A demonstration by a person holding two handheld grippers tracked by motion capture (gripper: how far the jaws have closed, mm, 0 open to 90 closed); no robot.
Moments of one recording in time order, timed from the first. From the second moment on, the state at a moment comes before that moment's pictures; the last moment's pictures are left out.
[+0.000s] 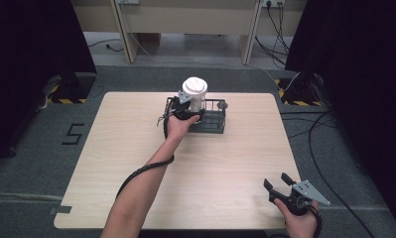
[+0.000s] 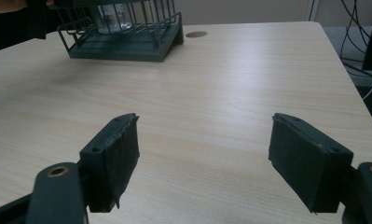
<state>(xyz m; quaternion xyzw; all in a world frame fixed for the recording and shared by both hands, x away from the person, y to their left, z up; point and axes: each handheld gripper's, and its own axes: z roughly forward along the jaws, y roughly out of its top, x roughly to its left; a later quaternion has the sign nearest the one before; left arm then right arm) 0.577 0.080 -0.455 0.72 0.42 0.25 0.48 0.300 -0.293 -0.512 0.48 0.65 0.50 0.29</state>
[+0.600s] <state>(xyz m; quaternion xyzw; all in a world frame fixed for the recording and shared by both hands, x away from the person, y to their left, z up) 0.560 0.095 -0.445 0.72 0.41 0.26 0.50 0.301 -0.293 -0.511 0.49 0.65 0.50 0.29</state>
